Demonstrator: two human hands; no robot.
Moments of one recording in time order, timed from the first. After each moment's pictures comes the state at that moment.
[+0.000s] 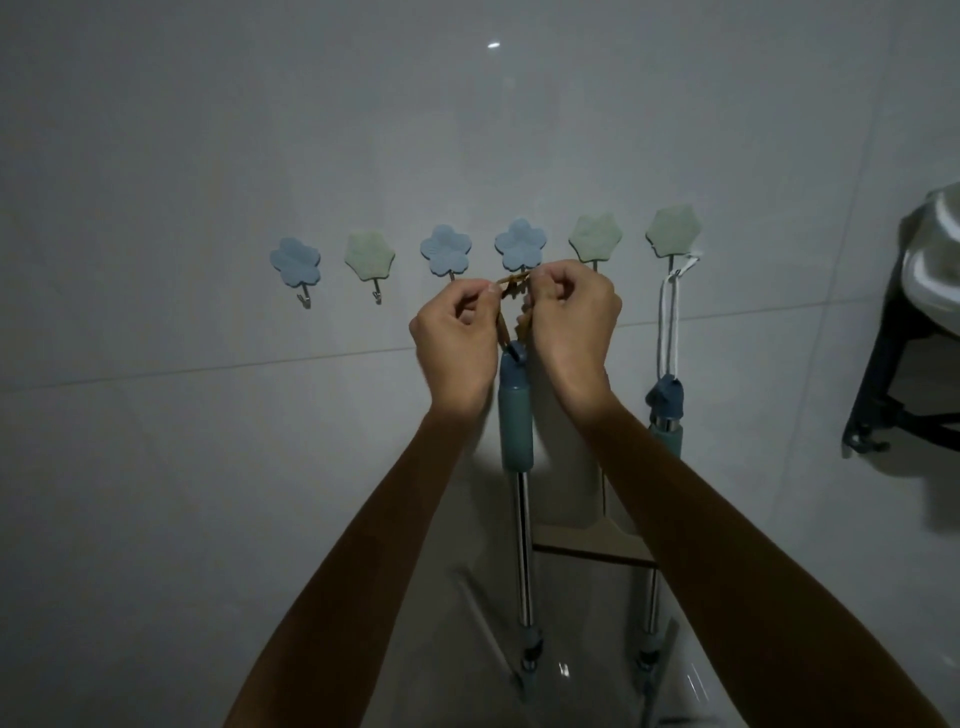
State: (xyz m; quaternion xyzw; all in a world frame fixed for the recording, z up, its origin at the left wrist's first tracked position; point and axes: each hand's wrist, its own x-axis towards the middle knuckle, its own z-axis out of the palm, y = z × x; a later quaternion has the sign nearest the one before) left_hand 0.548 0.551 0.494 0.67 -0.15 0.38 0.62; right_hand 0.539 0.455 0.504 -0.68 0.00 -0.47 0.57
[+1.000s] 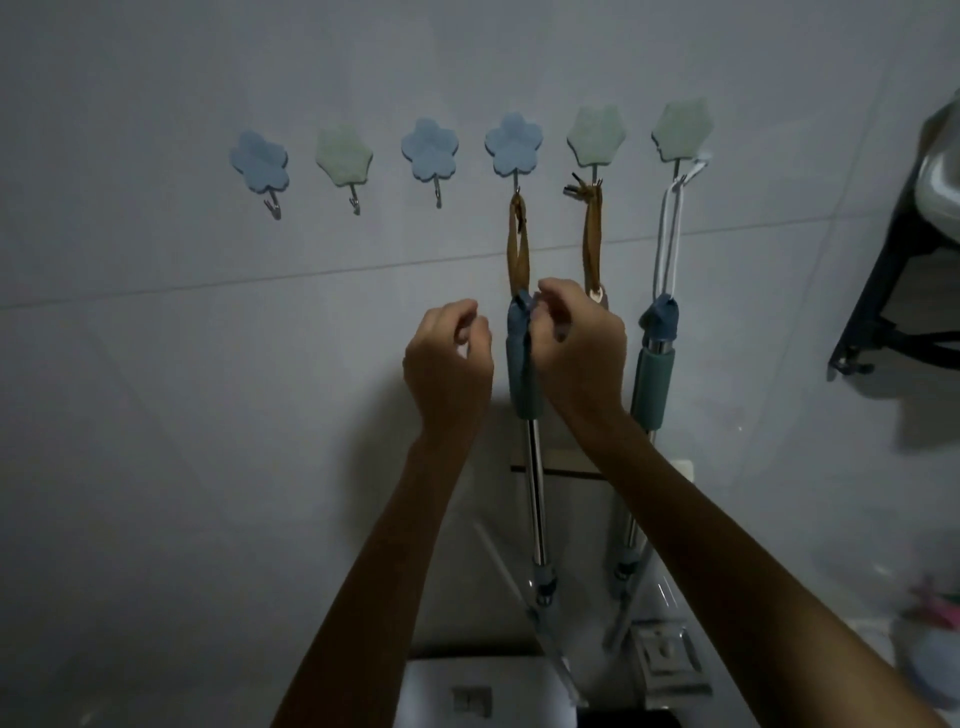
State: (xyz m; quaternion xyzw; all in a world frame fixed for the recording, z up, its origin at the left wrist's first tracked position) left_hand 0.532 0.570 0.389 0.76 -0.14 0.46 0.44; right_hand 0.507 0.446 0.400 -0.75 -0.07 -0.52 0.39
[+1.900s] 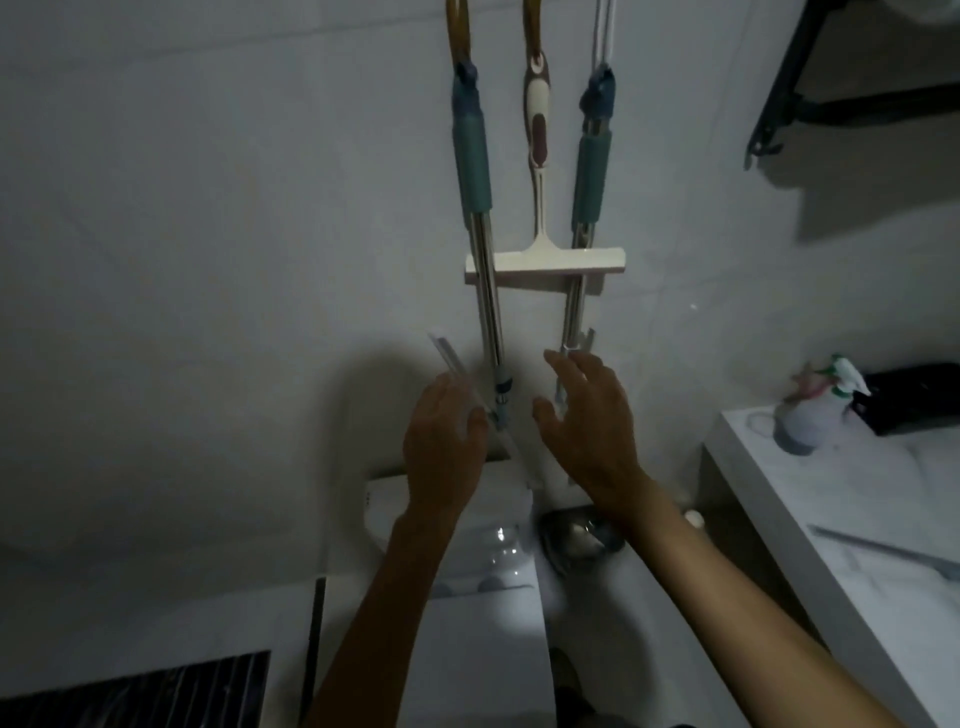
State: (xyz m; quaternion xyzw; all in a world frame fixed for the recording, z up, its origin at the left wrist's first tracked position) left_hand 0.298 0.612 0.188 0.88 -0.16 0.23 0.37; right_hand 0.264 0.447 0.209 -0.93 0.07 -0.20 0.29
